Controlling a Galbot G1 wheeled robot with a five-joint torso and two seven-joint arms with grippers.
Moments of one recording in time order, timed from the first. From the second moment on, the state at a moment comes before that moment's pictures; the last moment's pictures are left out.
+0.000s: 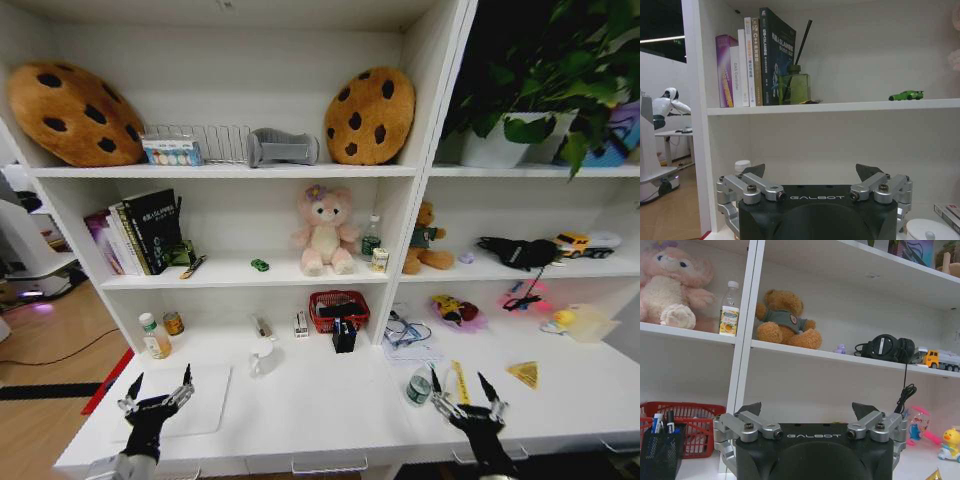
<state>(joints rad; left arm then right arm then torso) 1.94 -1.35 -0.77 -2.32 -0.28 -0.03 -0.20 -2.06 1.40 0.80 2.20 0.18 0.34 0.17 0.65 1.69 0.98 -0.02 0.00</state>
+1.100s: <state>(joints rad) 1.99 -1.36 -0.78 -2.38 -0.23 -0.05 0.00 -2.05 1.30 0.60 2.46 0.17 0.15 0.18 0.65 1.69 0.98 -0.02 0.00</state>
